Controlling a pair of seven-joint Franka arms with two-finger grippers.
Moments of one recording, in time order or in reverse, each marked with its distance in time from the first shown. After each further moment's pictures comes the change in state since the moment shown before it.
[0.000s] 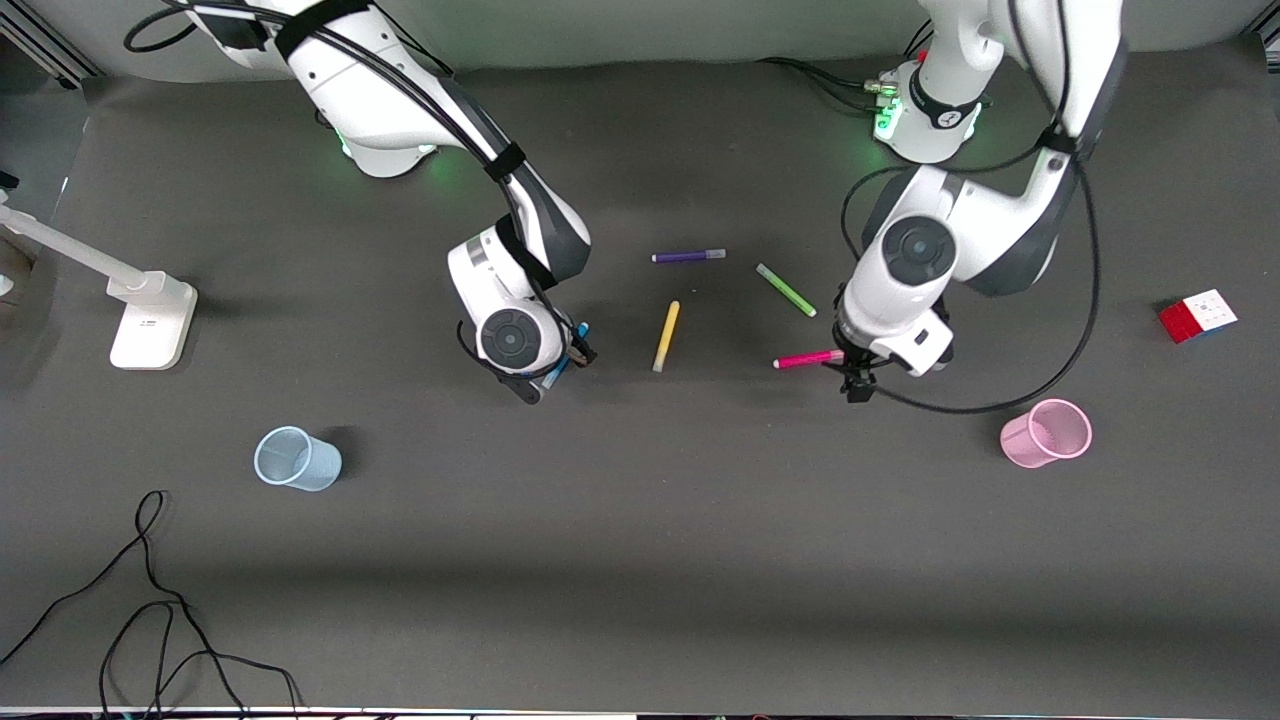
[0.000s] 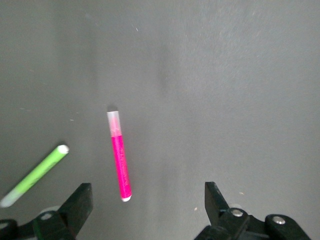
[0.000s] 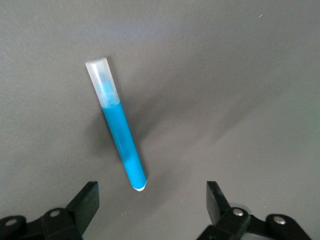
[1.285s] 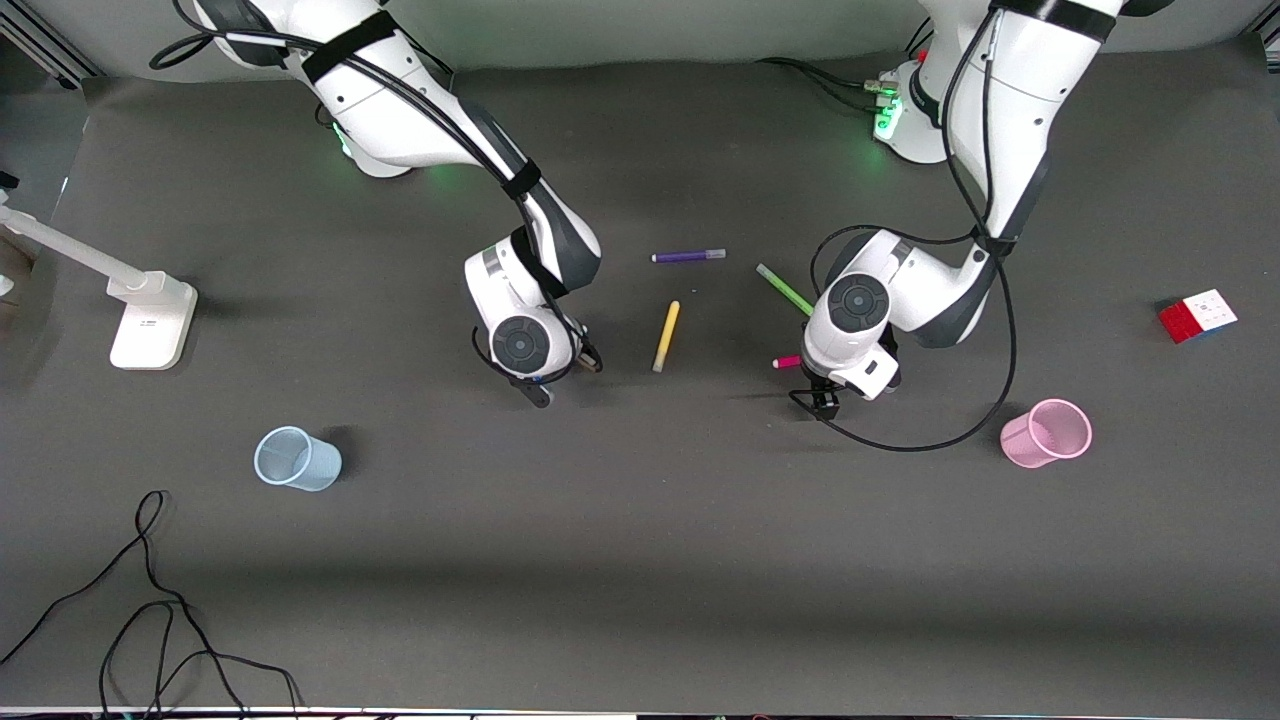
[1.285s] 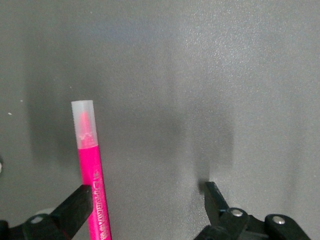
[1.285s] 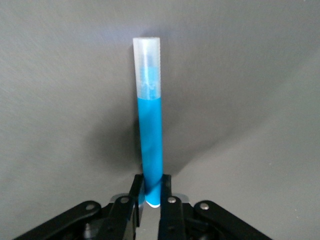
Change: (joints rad) left arm -0.020 0.224 0.001 -0.002 0.142 0.190 -0.167; right arm 0.013 0.037 -0.027 0.012 0.050 0.063 0.000
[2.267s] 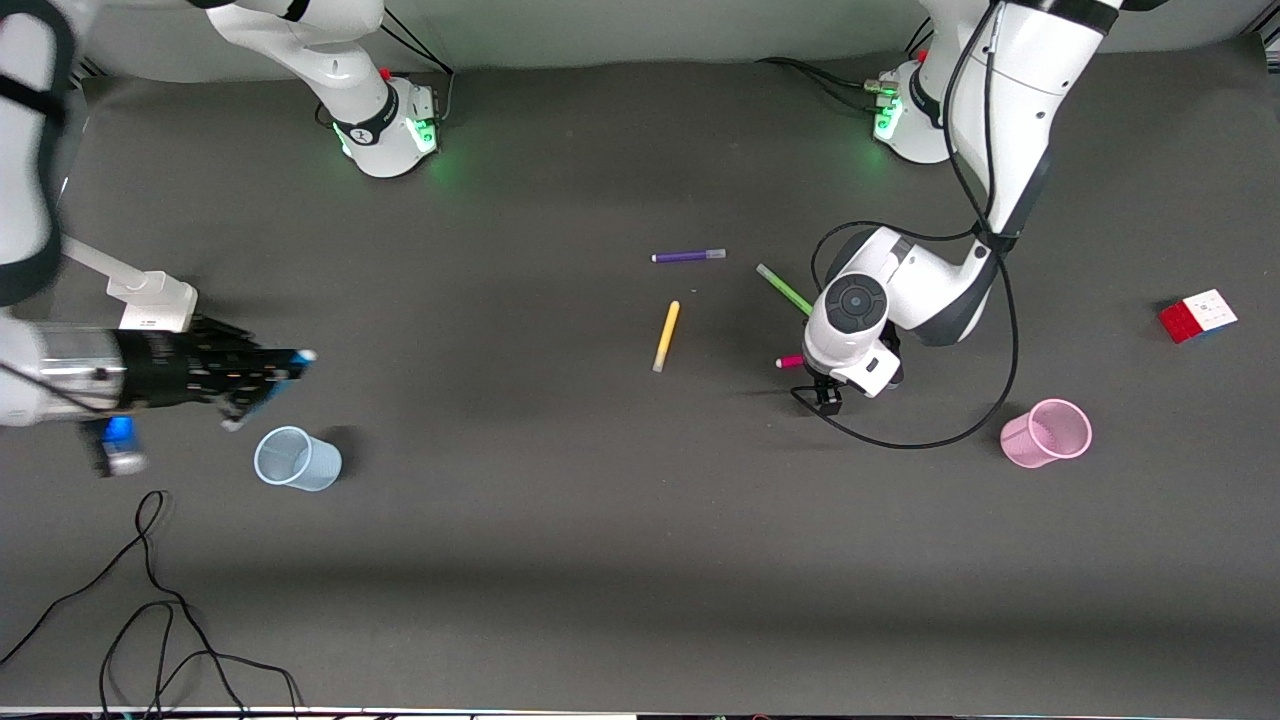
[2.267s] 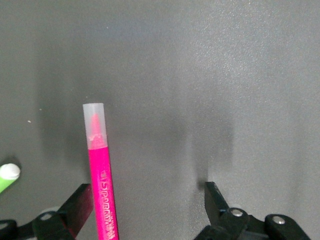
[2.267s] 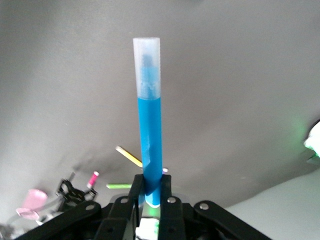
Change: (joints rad) left arm -0.006 -0.015 -0.001 0.001 0.001 -0.058 -0.010; right arm -0.660 -0.202 -0.064 0.541 0.179 -0.816 -0.433
